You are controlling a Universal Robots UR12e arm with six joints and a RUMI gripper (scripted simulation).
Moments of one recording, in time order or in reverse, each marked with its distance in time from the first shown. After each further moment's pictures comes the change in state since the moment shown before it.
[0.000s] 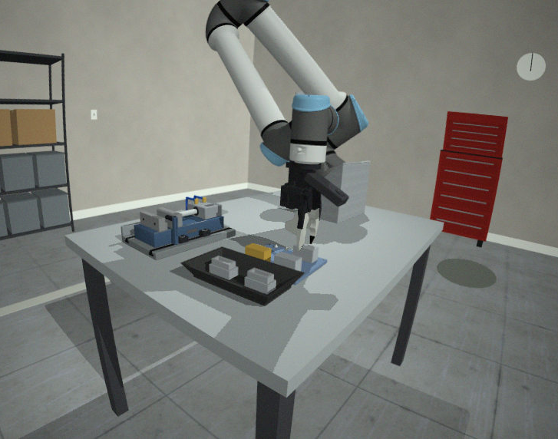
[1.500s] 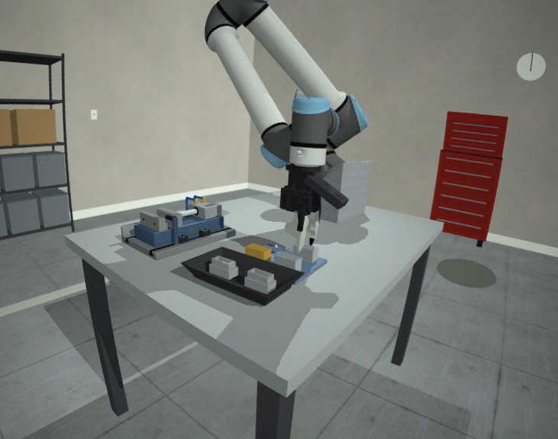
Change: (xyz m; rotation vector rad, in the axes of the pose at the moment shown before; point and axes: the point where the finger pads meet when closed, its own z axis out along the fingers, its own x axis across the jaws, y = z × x) arm 0.000 0.000 0.007 0.000 0.000 0.000
